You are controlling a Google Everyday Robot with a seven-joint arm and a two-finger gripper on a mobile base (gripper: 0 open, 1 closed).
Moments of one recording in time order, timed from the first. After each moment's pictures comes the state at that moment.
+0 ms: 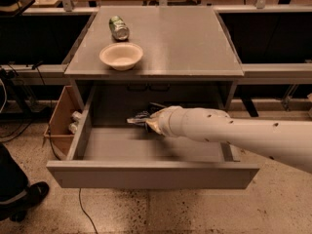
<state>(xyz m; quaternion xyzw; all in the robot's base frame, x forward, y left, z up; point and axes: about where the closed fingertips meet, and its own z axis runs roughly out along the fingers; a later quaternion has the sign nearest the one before) 0.639 0.004 0.682 -0.41 0.78 0.10 0.45</state>
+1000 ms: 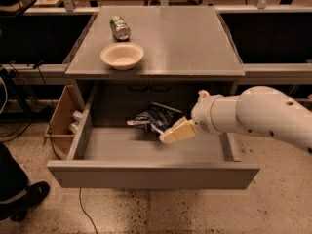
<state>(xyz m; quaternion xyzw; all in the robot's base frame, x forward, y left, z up) 0.557 -0.078 0.786 -0.40 0.80 0.12 0.43</state>
